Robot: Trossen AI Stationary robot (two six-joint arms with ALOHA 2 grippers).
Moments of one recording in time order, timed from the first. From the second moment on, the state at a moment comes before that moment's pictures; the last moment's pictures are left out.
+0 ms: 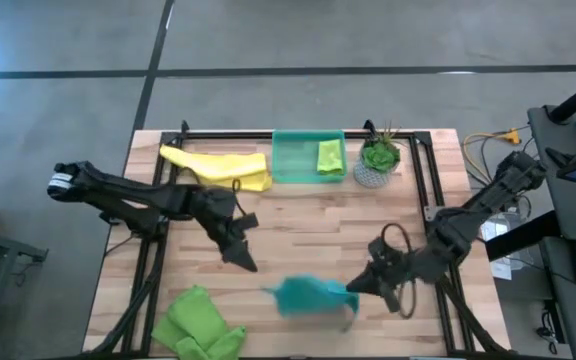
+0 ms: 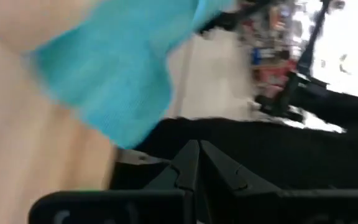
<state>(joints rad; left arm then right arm) -0.15 1.22 0.95 -0.20 0.58 -1.08 0.69 1.21 0.93 -0.12 0.36 1.06</state>
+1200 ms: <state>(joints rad) 0.07 1.62 0.94 0.33 0.32 -0.21 0.10 1.21 0.54 0.03 0.07 0.78</state>
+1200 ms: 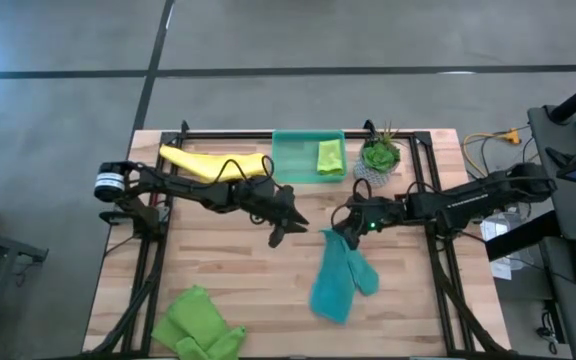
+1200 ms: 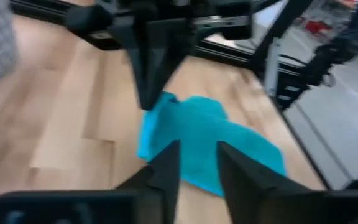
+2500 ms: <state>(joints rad) 0.04 1.84 1.20 0.03 0.21 -0.22 0.10 1.21 0.54 0.12 0.08 0.78</state>
